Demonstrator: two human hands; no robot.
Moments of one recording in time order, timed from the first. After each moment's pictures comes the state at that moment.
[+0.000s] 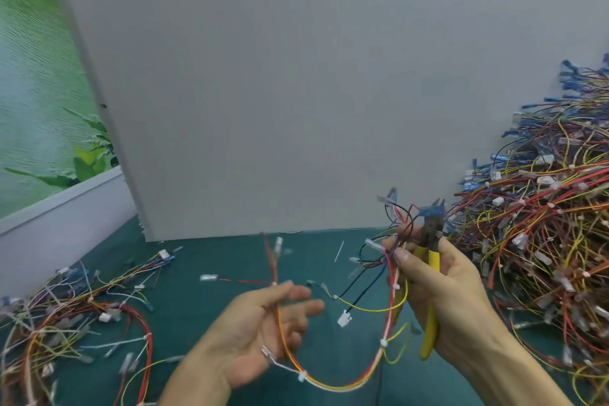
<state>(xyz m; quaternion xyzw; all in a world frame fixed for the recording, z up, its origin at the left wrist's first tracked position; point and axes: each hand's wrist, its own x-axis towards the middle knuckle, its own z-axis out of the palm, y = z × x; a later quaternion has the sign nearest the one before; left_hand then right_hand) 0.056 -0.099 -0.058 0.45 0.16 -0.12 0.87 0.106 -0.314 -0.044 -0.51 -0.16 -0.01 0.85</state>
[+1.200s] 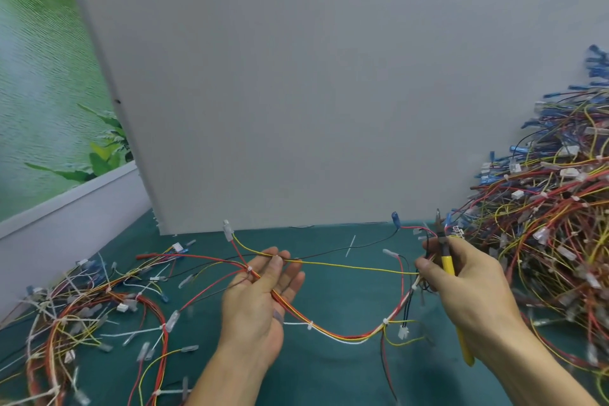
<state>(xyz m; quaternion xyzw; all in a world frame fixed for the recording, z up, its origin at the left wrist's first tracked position) 0.072 -0.104 -0.072 0.37 0.15 0.23 0.89 0.127 -0.328 -0.063 -0.81 -0.03 -0.14 0.57</state>
